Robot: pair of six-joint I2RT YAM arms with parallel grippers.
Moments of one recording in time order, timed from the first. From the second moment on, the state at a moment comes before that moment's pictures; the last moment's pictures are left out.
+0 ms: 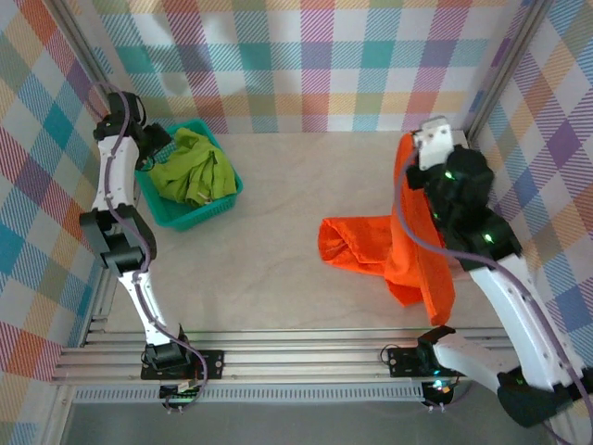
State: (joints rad) left arm 0.20 2.03 2.09 -0.93 0.00 -0.56; right arm 0.44 1.04 1.33 -0.46 0.37 -0.27
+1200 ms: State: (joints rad) left arm -0.41 2.16 1.92 -0.69 0.02 -0.65; right arm 0.44 1.12 1.35 -0.60 0.25 0.19
